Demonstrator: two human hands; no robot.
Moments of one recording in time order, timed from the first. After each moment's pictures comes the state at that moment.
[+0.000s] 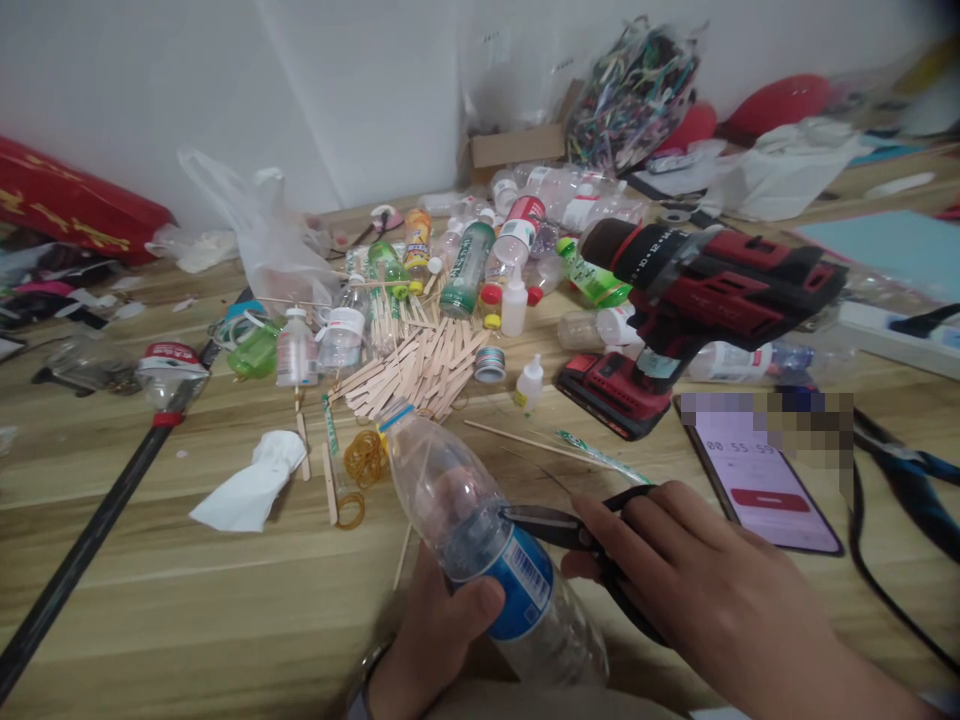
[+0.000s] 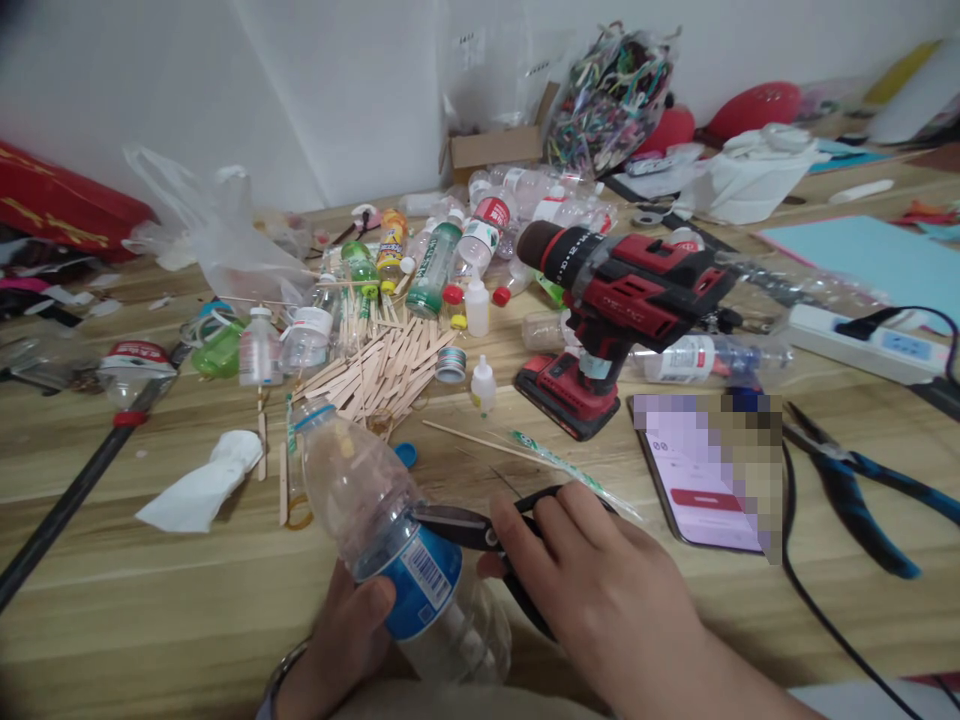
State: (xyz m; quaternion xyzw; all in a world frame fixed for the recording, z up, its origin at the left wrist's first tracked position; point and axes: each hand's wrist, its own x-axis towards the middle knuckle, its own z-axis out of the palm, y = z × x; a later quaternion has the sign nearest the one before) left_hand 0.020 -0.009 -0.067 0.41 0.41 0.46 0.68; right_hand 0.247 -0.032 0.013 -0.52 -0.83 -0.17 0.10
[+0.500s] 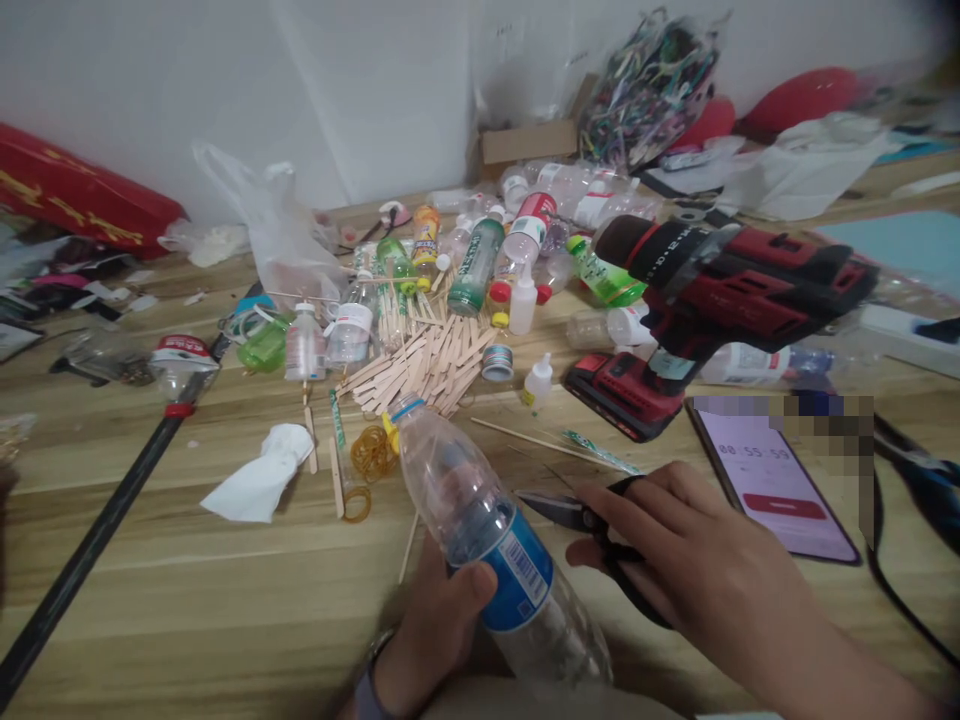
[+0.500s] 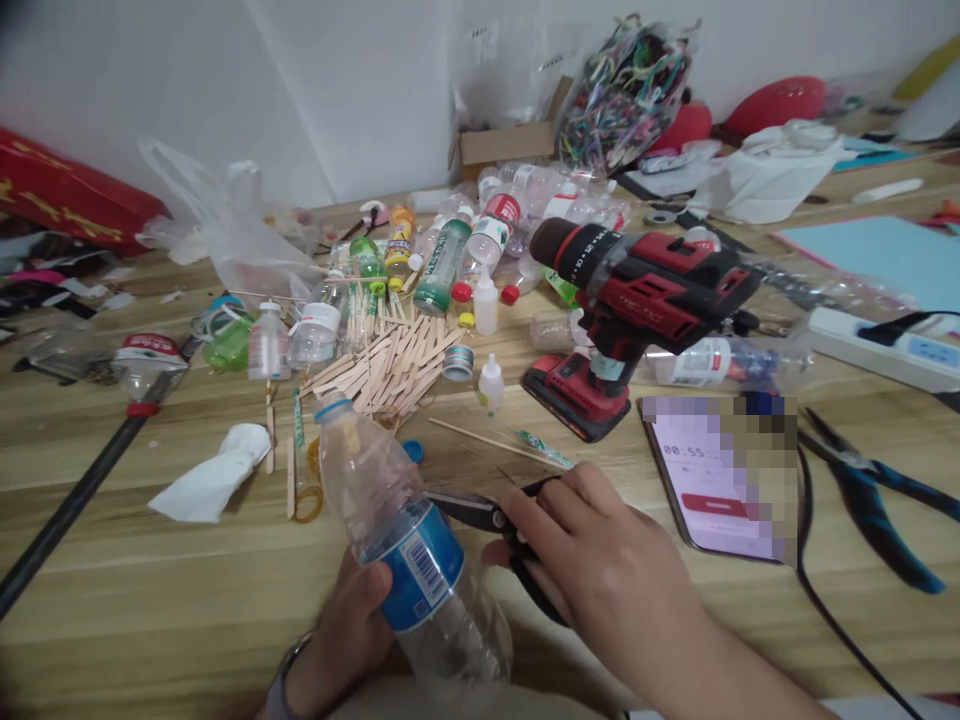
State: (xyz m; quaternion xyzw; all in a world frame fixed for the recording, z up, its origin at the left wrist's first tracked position) left_hand 0.031 -0.003 -0.052 0.32 0.36 0.48 0.73; right_hand 0.252 -0.012 0.009 -0.49 -0.84 -0.12 0.21
